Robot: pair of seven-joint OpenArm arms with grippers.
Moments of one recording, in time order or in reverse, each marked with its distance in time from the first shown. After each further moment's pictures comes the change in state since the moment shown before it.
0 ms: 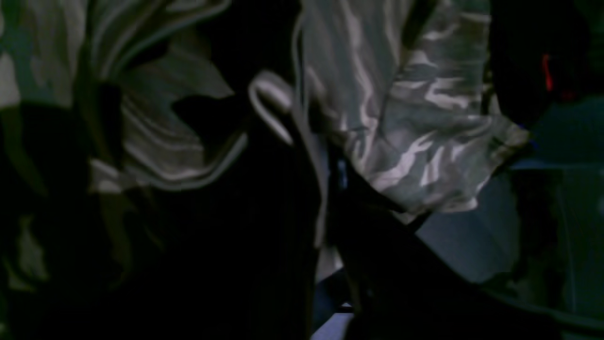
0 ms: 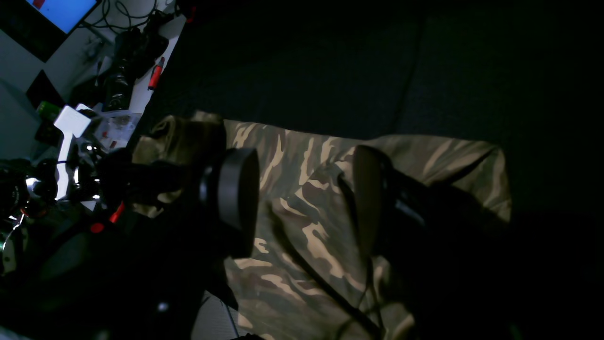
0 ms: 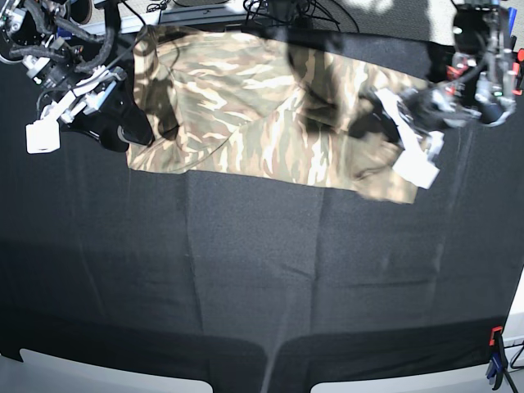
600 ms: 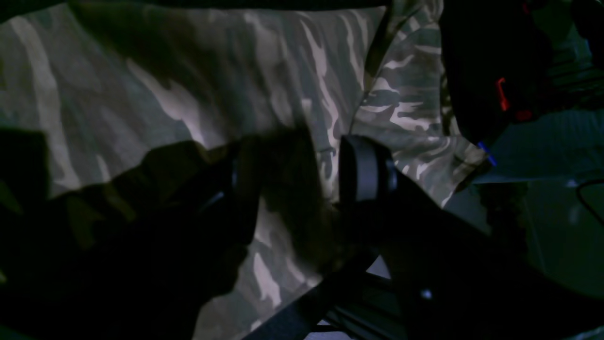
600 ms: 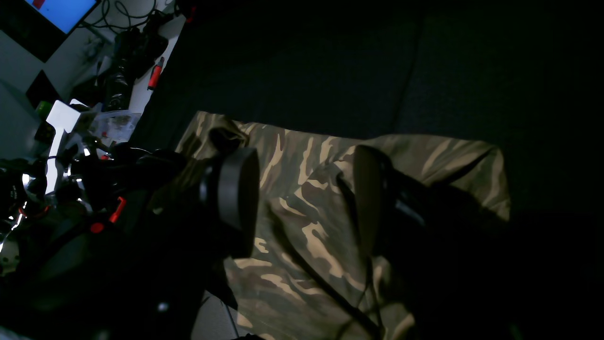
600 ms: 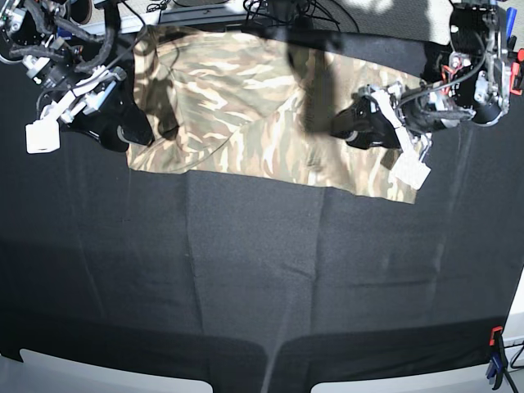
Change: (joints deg) left arm 0.0 0.0 0.2 0.0 -4.5 0.0 -0.7; right arm 0.0 0.0 0.0 0.0 0.0 0.0 0.1
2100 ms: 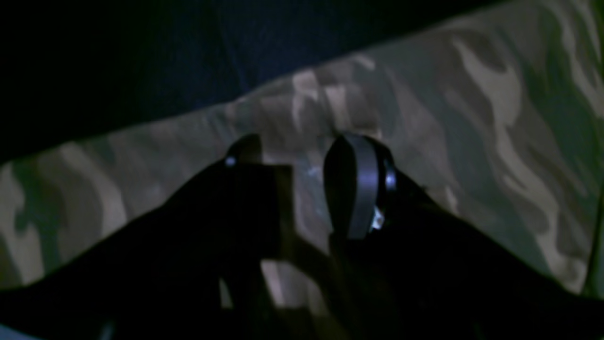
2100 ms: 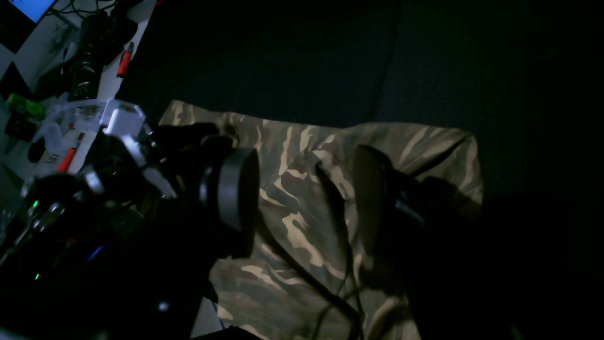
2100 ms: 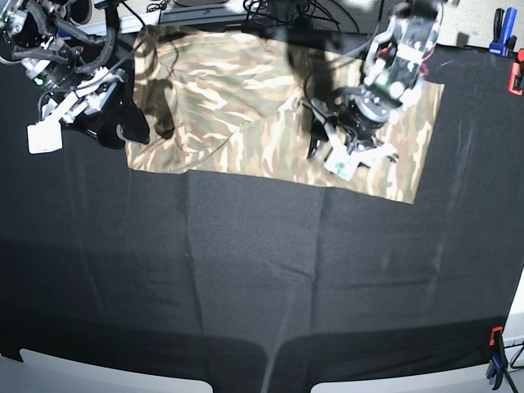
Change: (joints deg) left arm -5.8 6.8 22.2 -18.1 55.0 17.2 -44.0; right arm 0.3 0.0 0.0 0.0 -4.5 0.0 -0.1
